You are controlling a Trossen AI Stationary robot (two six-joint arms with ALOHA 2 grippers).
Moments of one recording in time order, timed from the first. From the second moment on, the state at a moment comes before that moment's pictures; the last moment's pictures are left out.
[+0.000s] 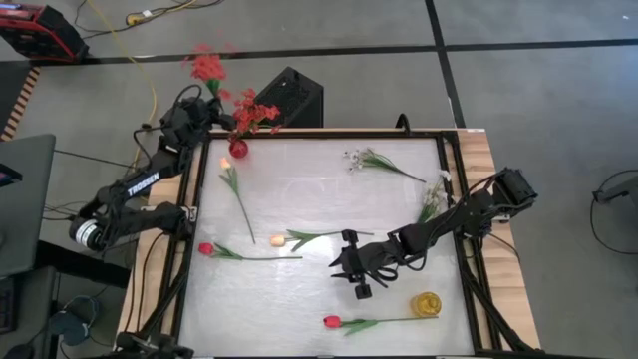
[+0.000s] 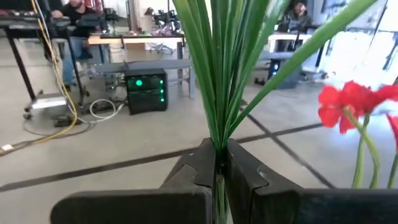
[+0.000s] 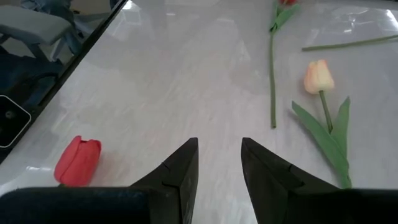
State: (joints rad) left arm 1.16 1.02 0.51 0.49 -0.08 -0.06; right arm 0.39 1.64 0.91 0.16 0.16 0.11
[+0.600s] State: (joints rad) left arm 1.16 1.01 0.51 0.40 0.00 -0.06; right arm 0.39 1.64 0.91 0.16 0.16 0.11
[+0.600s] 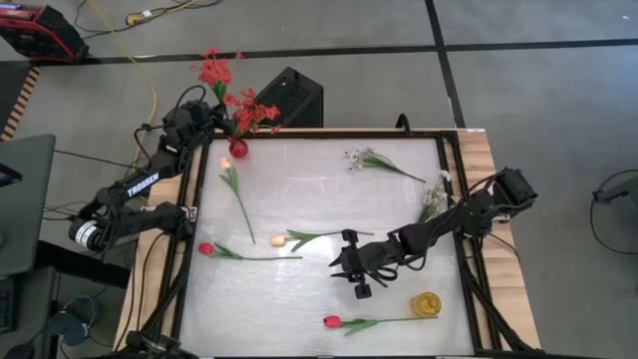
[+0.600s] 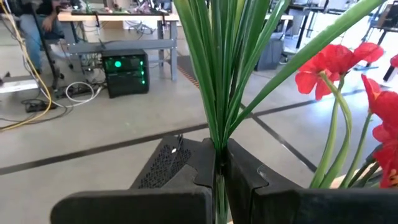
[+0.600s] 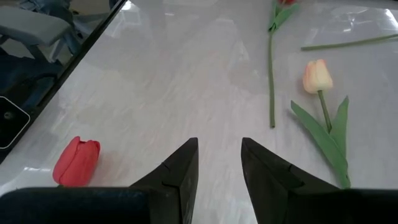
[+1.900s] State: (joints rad) left arm 1.15 0.93 0.51 0.07 0.09 0.22; right arm 0.39 1.64 0.91 0.16 0.16 0.12
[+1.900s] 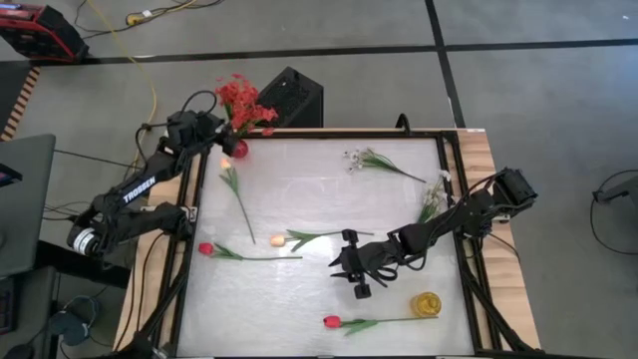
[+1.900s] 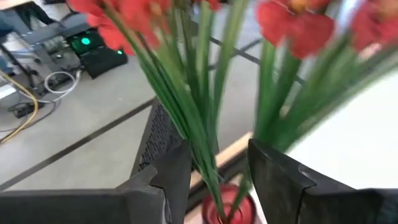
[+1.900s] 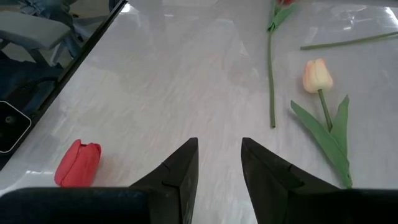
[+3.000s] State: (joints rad) left arm 0.55 0.72 0.51 -0.29 0.65 0.06; right arm 0.39 1.64 0.91 0.17 0.16 0.16
